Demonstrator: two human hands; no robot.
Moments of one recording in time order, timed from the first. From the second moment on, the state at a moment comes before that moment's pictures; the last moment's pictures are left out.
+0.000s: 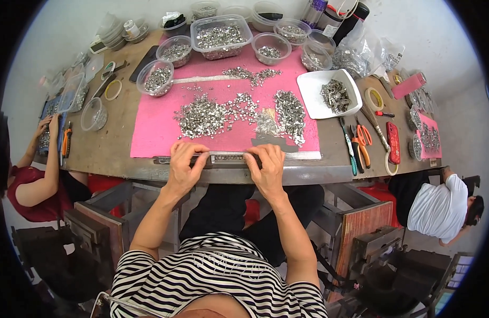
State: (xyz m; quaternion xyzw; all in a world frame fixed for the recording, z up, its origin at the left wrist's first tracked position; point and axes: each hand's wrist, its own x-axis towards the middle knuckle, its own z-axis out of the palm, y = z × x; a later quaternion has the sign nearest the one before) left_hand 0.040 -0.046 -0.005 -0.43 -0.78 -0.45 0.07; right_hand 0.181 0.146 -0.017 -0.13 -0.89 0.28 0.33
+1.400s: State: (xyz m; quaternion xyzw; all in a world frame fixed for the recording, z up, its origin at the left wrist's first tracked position) left_hand 0.031 -0.111 -0.009 -0.33 -0.80 -0.48 0.11; right_hand 0.161 0.117 -0.020 -0.08 -0.92 0.16 0.34
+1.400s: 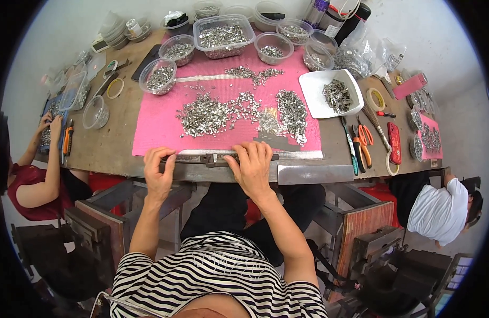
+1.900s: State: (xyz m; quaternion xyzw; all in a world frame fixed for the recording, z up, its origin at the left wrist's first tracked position) left_hand 0.040 -0.135 0.035 -0.39 -0.79 -0.47 0.02; right_hand 0.213 0.167 -0.026 -0.25 -0.82 0.31 0.40
